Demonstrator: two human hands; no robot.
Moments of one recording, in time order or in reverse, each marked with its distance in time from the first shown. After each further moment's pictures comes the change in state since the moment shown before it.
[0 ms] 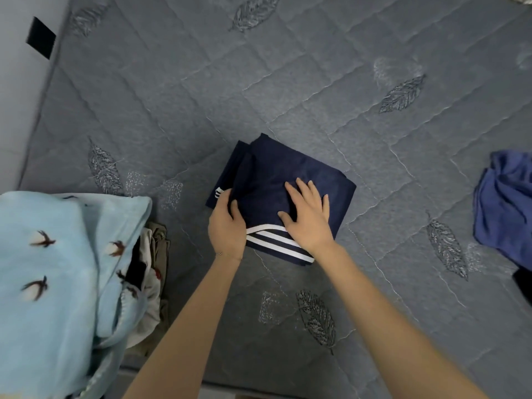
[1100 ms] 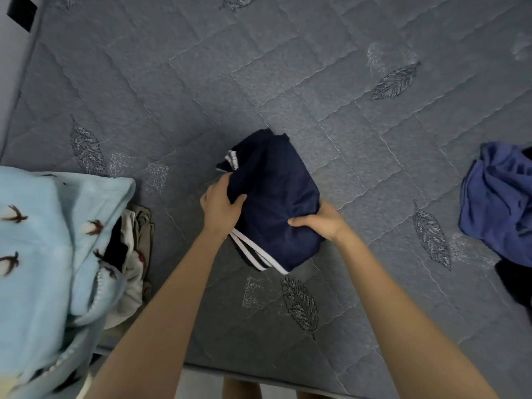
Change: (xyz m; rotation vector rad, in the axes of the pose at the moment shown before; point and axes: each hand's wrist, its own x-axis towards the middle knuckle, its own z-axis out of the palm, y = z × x) left_hand 0.014 -0.021 0.019 0.097 -0.201 0.208; right_hand -0.010 0.064 -0.019 0.680 -0.263 0.464
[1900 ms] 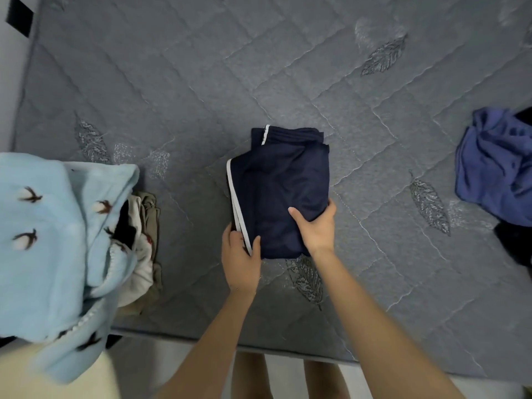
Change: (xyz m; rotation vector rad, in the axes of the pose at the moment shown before) left_hand -0.151 -0.022 0.042 0.030 0.156 -0.158; right_hand -0.044 0.063 0.058 0.302 0.469 -0.128
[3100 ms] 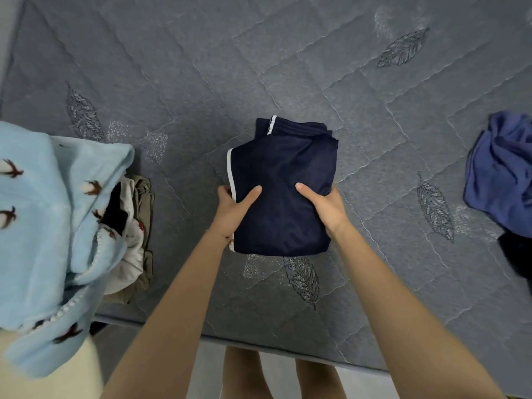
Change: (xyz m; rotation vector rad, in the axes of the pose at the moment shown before) left_hand 0.085 0.035 -0.019 -0.539 -0.429 -0.472; right_hand 0.037 -0.028 -0.011 0.181 -0.272 0.108
